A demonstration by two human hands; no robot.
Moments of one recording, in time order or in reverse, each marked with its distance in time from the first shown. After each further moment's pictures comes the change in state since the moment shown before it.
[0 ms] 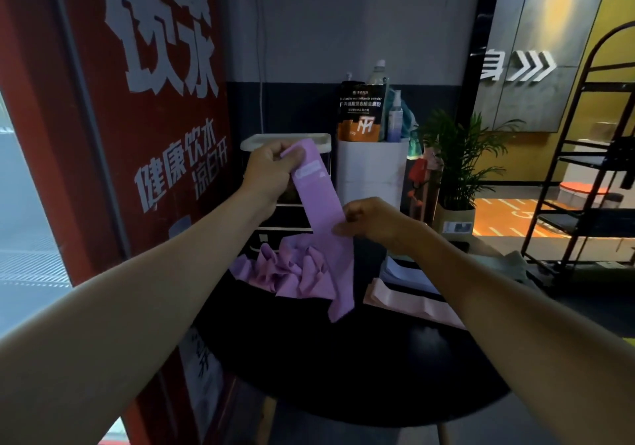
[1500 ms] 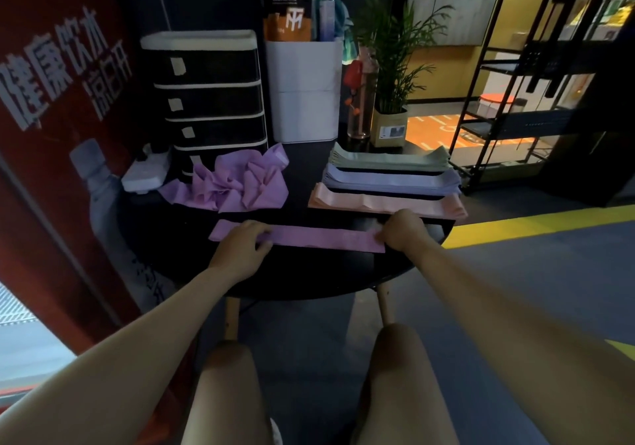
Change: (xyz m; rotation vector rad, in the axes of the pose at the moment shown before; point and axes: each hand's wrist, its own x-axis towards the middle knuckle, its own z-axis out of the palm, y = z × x) left_hand -0.149 -0.198 -0.013 0.916 -0.489 0.008; right_hand -0.128 0.168 0.032 -0.325 0.405 0.718
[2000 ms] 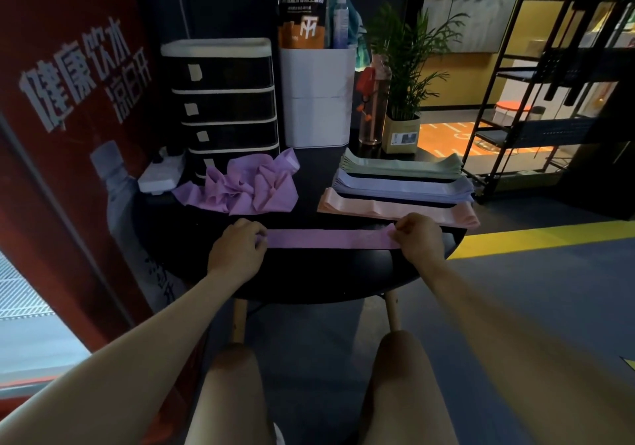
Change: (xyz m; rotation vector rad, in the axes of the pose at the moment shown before) left_hand -0.006 0.000 -0.011 0.079 0.152 -0.079; right_hand 0.003 0.017 0.007 0.226 0.233 -0.129
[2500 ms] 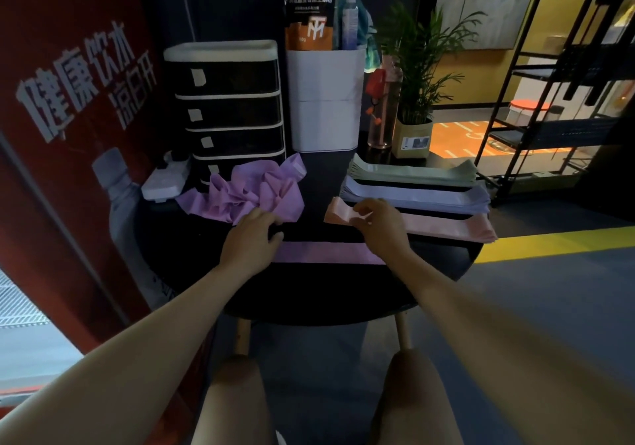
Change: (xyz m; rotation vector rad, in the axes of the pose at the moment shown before) left_hand 0.030 0.017 -0.002 0.020 -0.016 0.051; right_hand 0.010 -0.058 0.030 0.010 -0.118 -0.319
